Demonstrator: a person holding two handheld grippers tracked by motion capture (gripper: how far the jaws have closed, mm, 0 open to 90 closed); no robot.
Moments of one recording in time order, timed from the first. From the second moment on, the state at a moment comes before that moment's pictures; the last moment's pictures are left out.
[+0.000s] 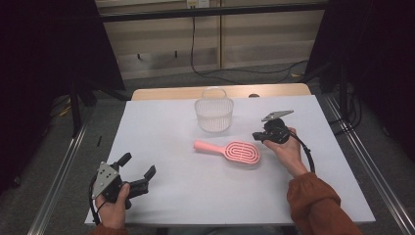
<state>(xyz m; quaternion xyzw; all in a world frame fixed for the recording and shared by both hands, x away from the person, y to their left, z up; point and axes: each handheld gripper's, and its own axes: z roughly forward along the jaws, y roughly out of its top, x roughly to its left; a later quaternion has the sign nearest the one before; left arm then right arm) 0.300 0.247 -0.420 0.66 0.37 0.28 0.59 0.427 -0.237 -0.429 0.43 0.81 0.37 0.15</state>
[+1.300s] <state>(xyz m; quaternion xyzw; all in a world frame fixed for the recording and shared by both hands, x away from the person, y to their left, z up) 0.300 0.247 -0.421 0.66 0.37 0.29 0.59 0.384 -0.257 -0.387 0.41 0.75 0.47 0.22</state>
